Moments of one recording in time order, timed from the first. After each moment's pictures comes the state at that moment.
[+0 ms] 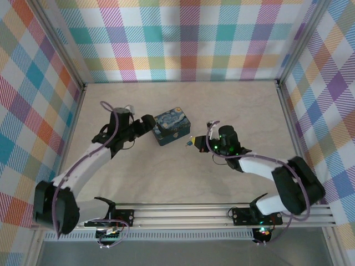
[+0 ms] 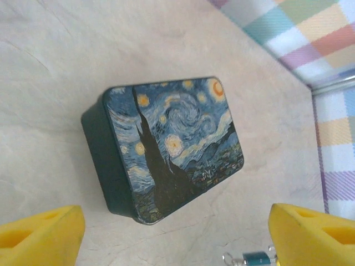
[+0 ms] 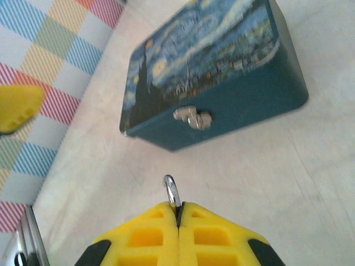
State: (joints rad) left arm -0.33 1.18 0.85 -0.27 0.14 -0.77; right arm 0.54 1.36 0.54 0.34 -0.40 0.61
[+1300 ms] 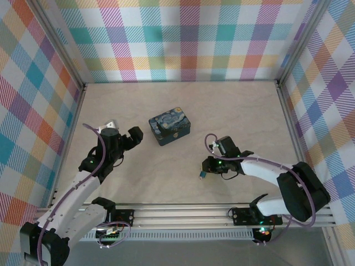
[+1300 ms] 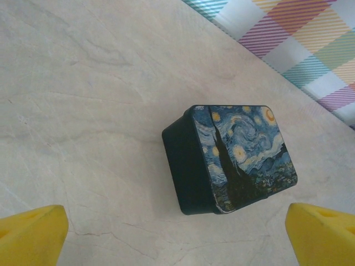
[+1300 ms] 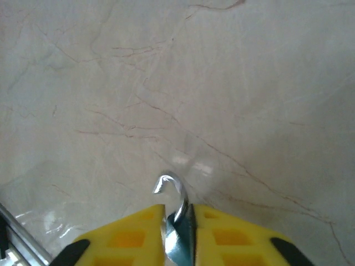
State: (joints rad) left arm -0.33 0.86 0.63 -0.32 -0.11 -0.73; right arm 0.56 1.34 0.52 -0.22 -0.40 0.59
